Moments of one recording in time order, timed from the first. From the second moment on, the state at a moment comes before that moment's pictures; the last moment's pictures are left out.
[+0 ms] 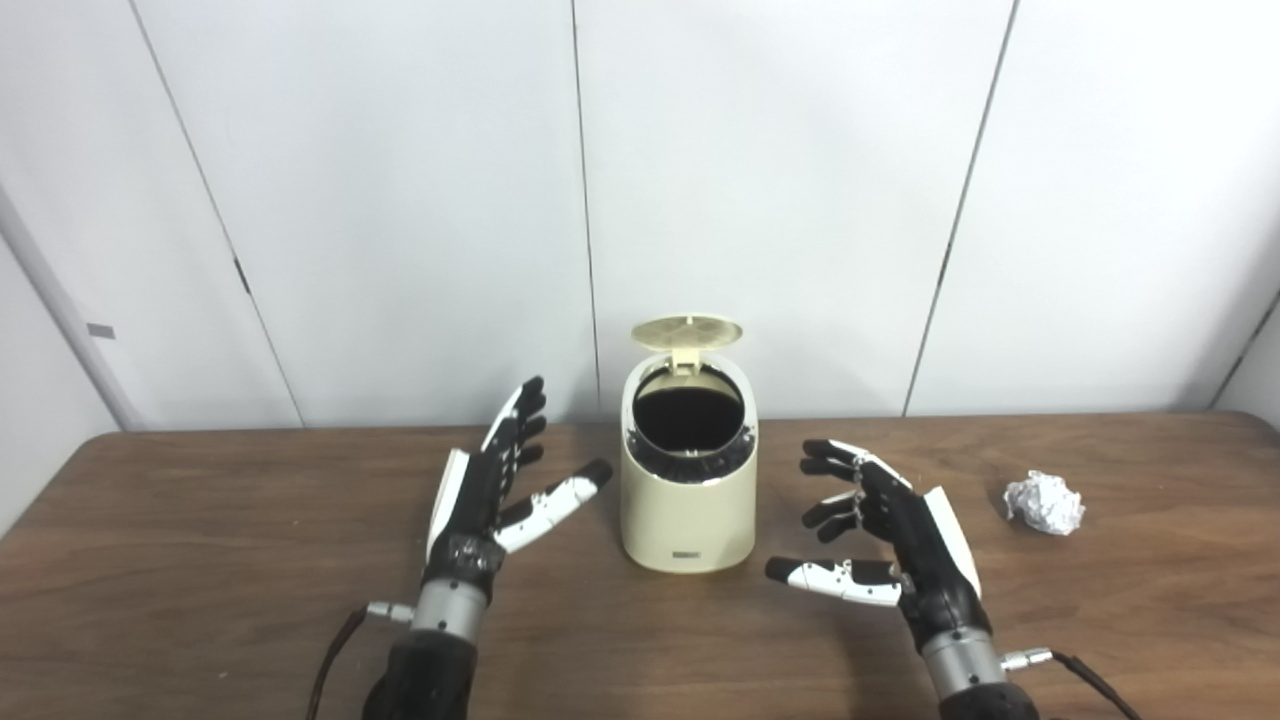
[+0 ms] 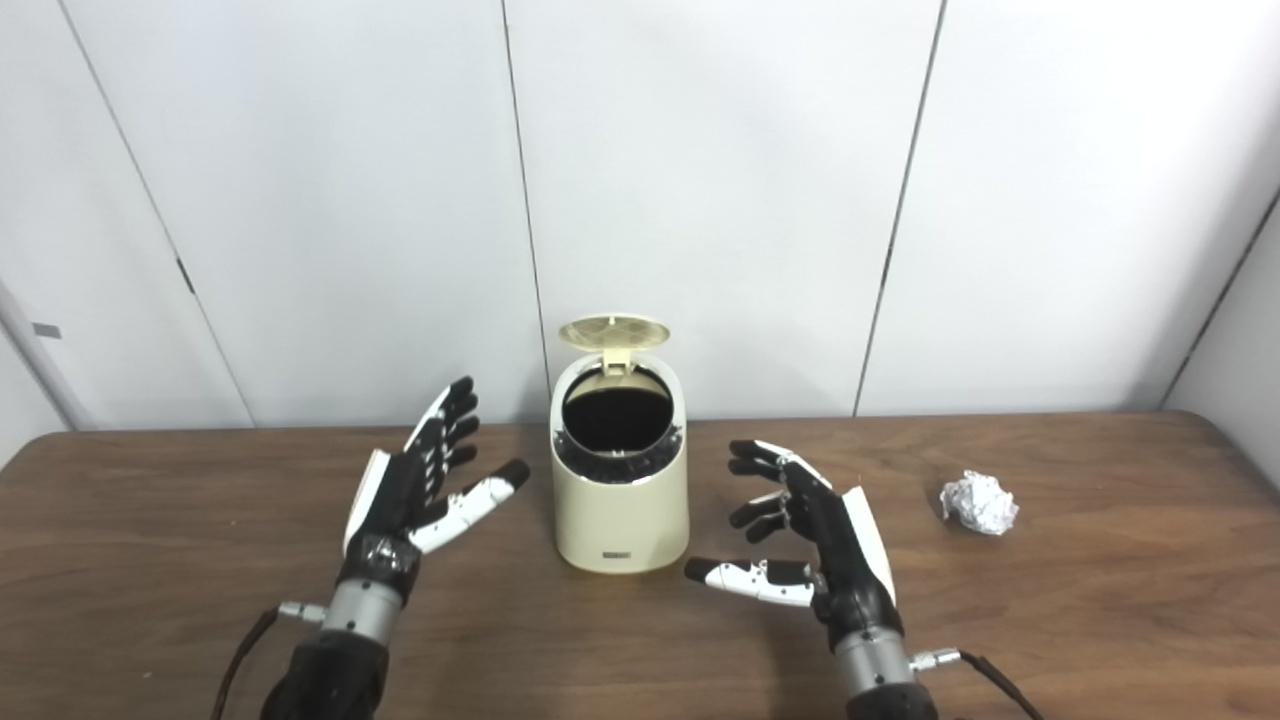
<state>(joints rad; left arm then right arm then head) -0.32 0.03 -0.05 0.05 0.14 0.05 0.01 -0.20 -0.08 0.04 -0.07 -0.25 0.03 -0.07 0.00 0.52</state>
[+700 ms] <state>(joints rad) -0.22 0.05 -0.05 0.03 0.11 0.02 -0.01 -0.18 -0.15 0.02 -0.16 -0.25 0.09 -0.01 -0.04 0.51</state>
